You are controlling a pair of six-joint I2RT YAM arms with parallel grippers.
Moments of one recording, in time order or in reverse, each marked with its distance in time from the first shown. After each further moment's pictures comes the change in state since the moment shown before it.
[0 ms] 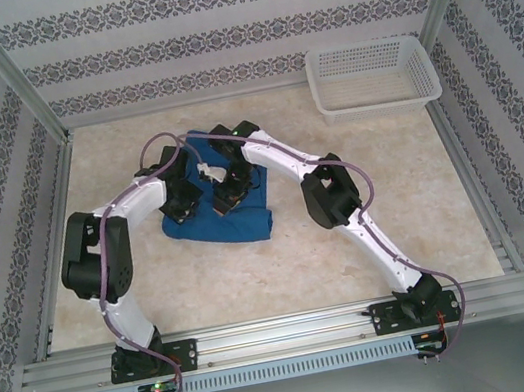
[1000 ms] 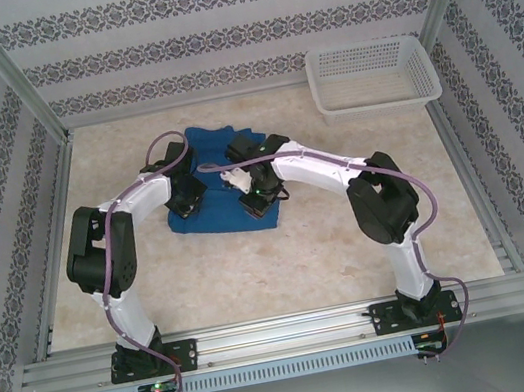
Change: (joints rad) left arm -0.018 0.037 0.039 0.033 -0.010 -0.018; right arm 0.062 -0.565 -0.752 0.303 0.415 0.089
